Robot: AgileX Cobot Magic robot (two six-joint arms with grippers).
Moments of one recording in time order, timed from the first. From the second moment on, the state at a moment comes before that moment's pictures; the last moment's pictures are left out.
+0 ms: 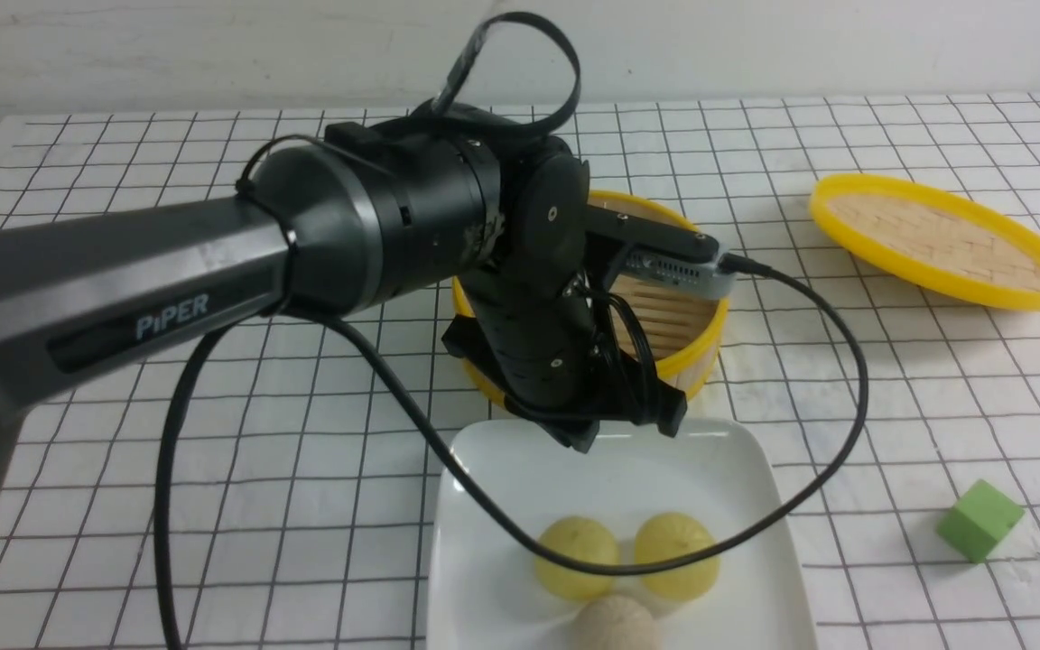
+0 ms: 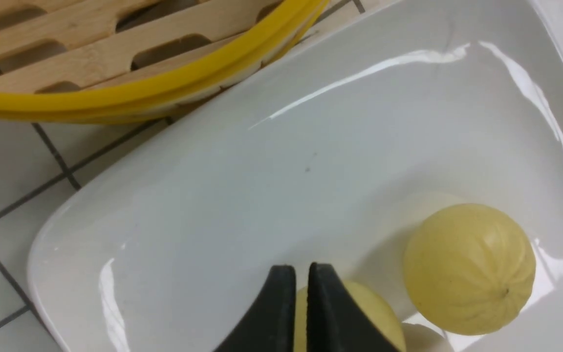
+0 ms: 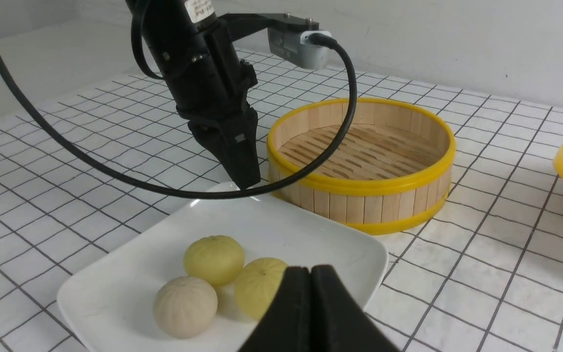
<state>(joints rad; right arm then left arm) 0.64 -0.01 -0.26 0.06 0.49 0.03 -0.74 1.87 -1.48 -0.05 0.89 -0.15</state>
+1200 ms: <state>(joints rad) 0.18 -0.01 0.00 0.01 0.43 0.03 -0.74 1.71 -1.48 0.06 0.91 -0.15</state>
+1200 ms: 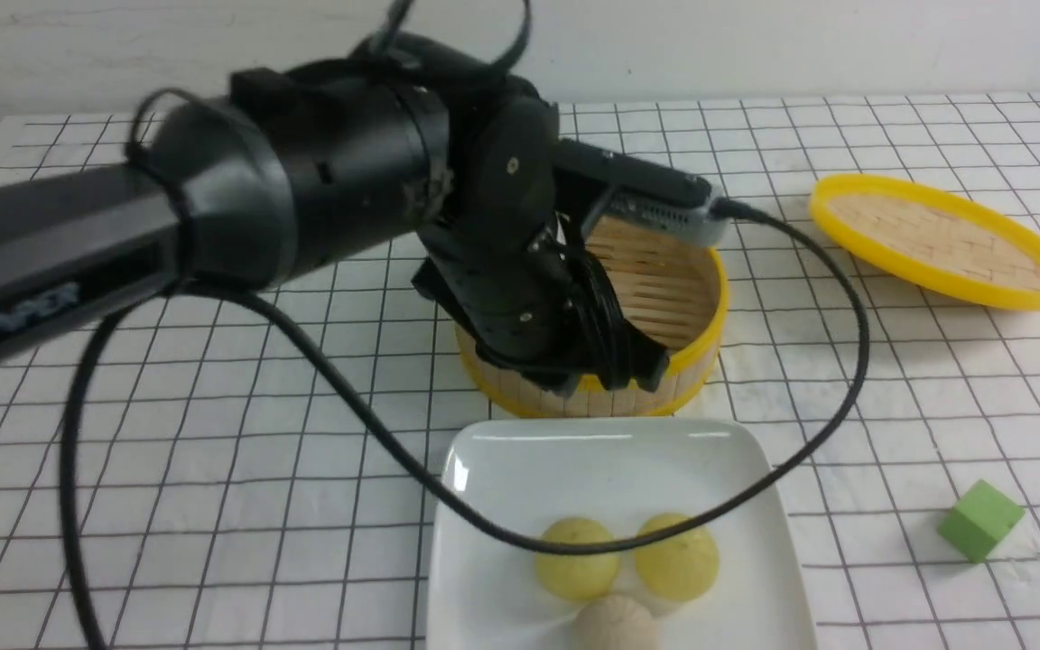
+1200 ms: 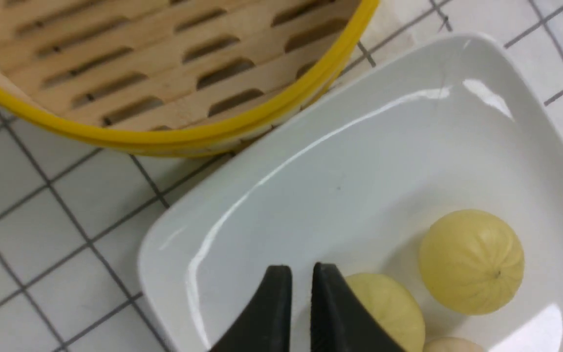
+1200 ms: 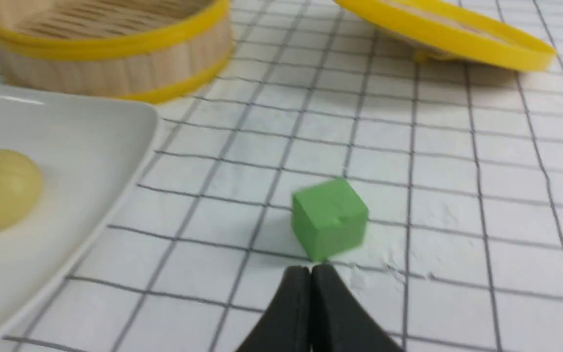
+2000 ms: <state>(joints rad) 0.06 -0.01 0.01 -0.06 0.42 0.03 -0.74 1.01 -1.40 0.31 1.24 -0.29</state>
